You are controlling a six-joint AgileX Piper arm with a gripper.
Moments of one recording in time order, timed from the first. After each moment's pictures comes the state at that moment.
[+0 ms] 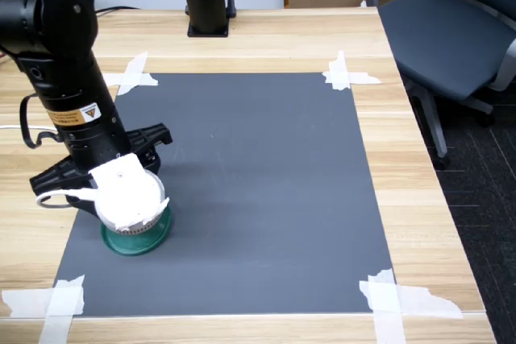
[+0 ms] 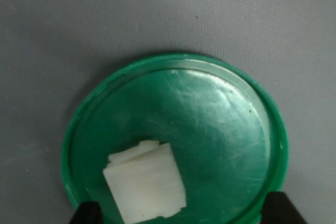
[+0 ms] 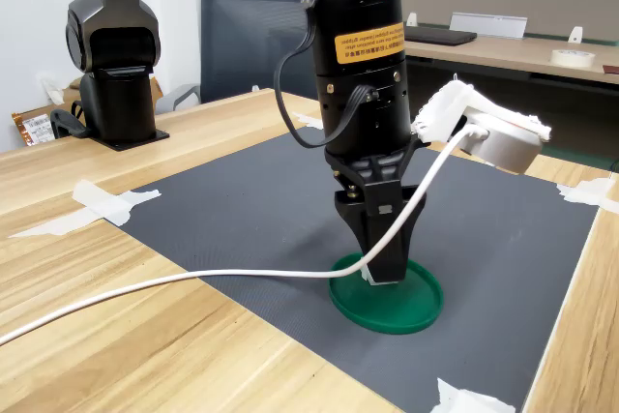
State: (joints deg) arm -9.3 112.7 -84.8 6.8 48.8 -49.9
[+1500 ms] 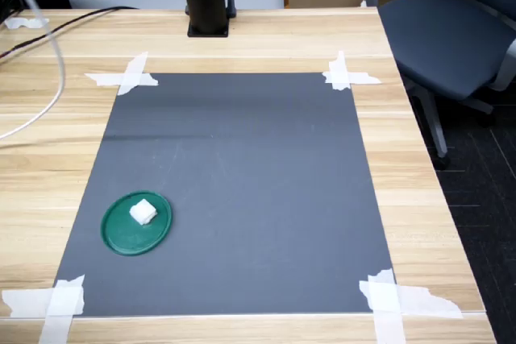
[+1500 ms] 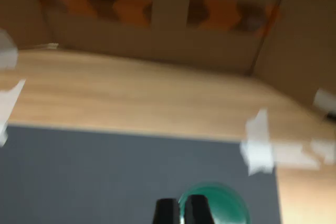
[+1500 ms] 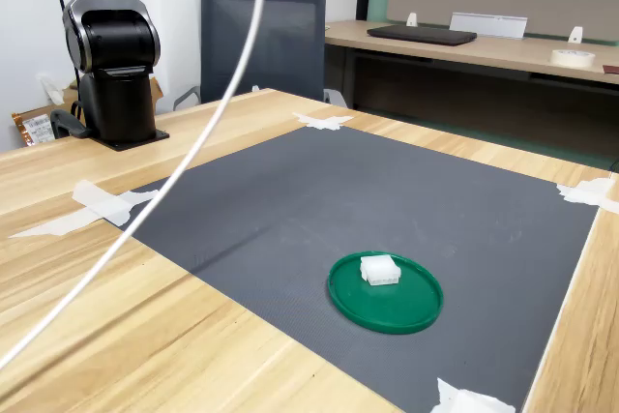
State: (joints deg) arm -9.3 60.5 -53.7 37.1 23.1 -44.4
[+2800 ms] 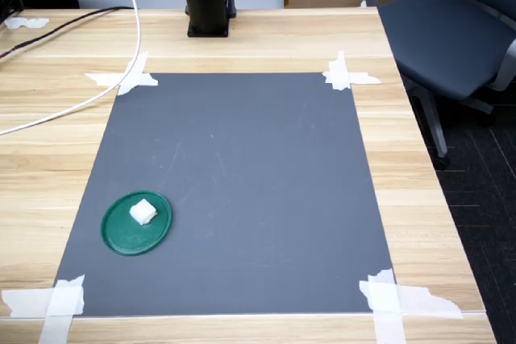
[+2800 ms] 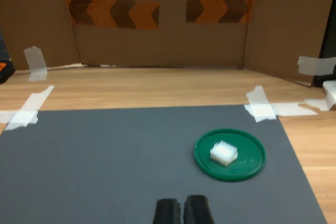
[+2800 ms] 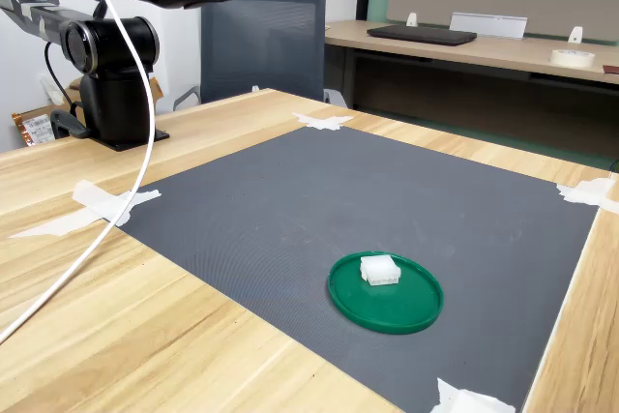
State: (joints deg) arm -0.1 2.0 -2.2 47.3 3.4 -47.9
